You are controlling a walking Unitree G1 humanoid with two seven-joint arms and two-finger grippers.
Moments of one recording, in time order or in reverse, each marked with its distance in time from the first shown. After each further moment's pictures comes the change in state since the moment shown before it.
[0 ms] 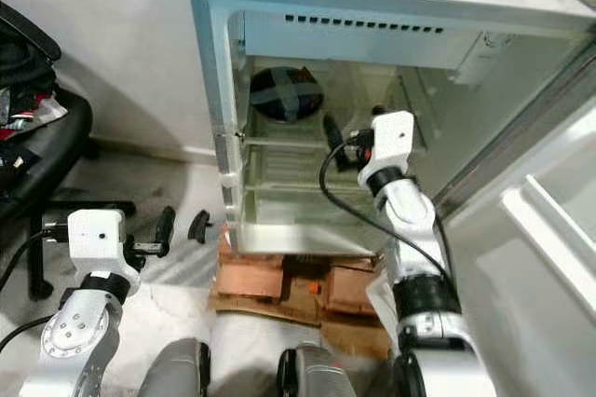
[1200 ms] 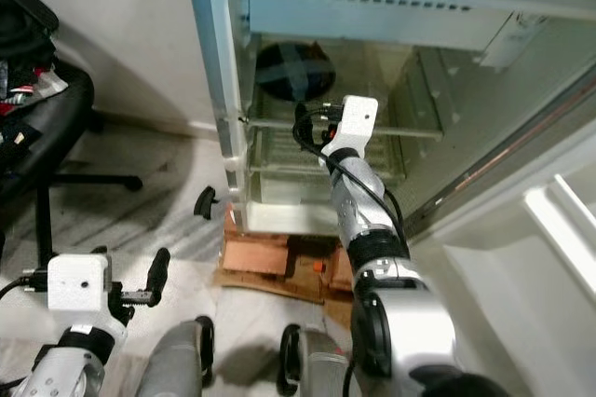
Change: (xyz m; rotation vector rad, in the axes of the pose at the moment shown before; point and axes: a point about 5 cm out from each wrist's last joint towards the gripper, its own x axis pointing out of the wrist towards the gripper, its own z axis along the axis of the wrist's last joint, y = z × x) left arm -0.065 -0.006 -0.001 -0.023 0.134 -0.010; right arm 0.056 0.033 0.000 0.313 0.111 -0.115
